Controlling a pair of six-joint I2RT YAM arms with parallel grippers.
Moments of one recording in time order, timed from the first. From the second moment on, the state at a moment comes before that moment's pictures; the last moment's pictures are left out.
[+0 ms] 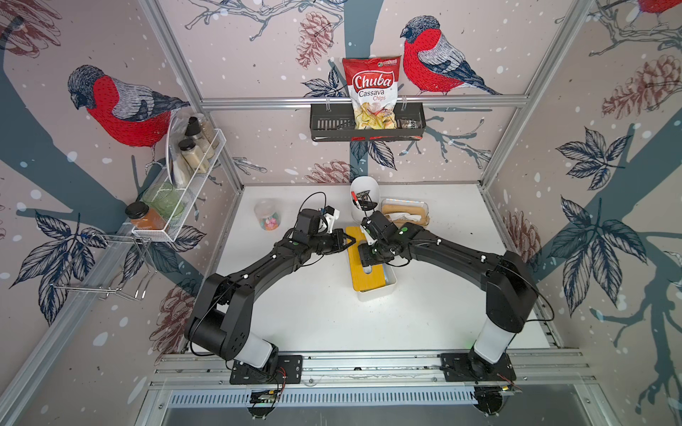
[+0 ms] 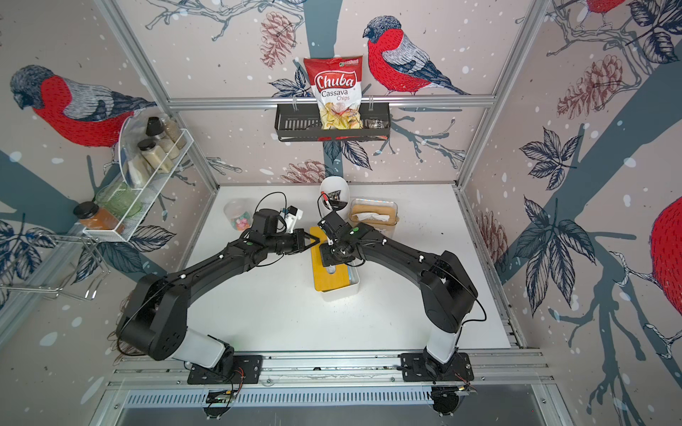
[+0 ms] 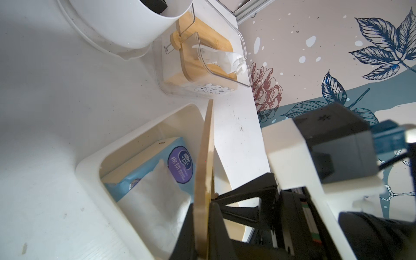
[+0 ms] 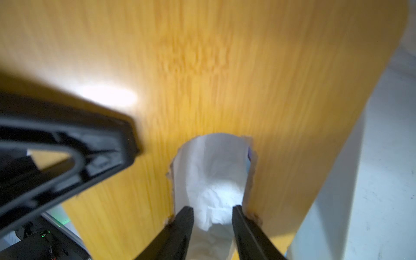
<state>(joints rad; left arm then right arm) -0.41 1.51 0.91 -0.02 0.66 -0.64 0.87 1.77 1.39 -0.70 -0.08 0.49</state>
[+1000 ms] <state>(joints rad) -0.40 1.53 0.90 0.01 0.69 -0.65 0.86 1.75 1.37 -0.68 -0.10 0.49</state>
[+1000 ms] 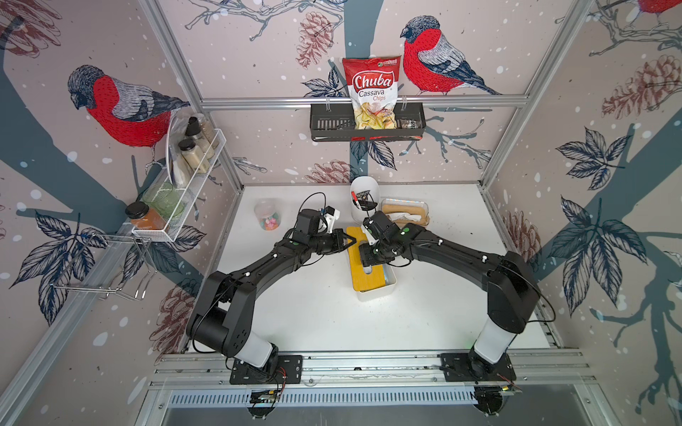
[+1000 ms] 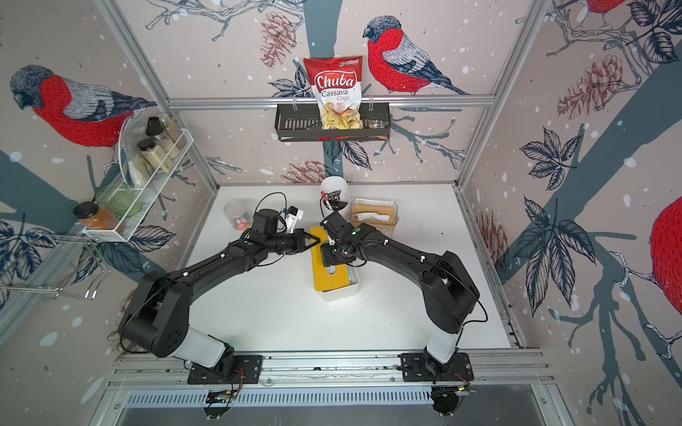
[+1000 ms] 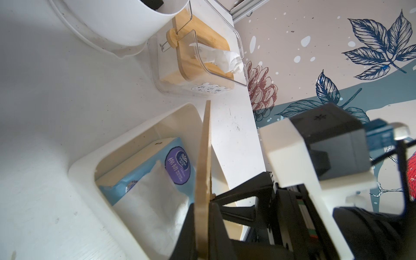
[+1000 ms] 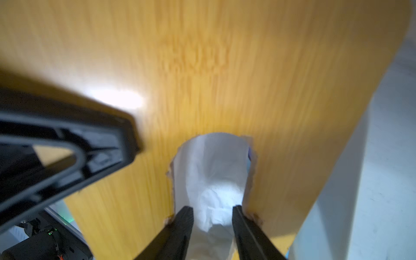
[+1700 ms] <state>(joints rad) -0.38 1.53 0.88 0.04 0.71 -0.66 0.84 1.73 1.33 -0.63 -0.19 0.47</state>
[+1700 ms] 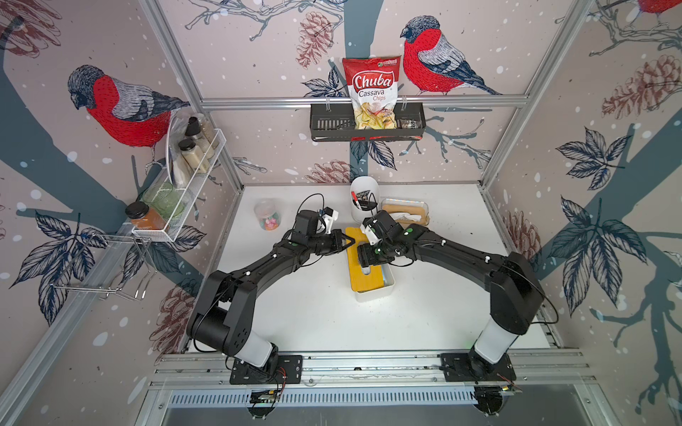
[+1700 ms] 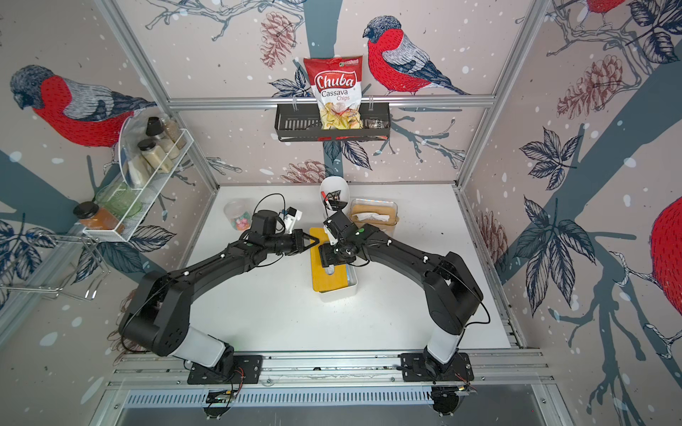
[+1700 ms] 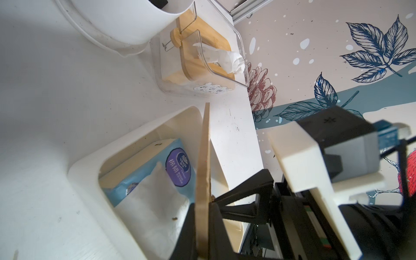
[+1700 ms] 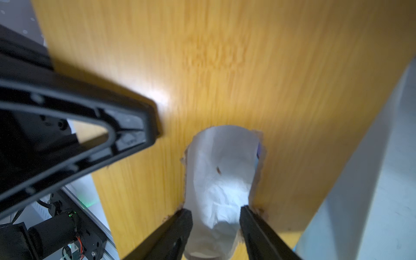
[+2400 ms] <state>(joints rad) -0.35 1.53 0.87 0.07 0.77 -0.66 0.83 1.71 1.33 -0.62 -0.20 0.46</state>
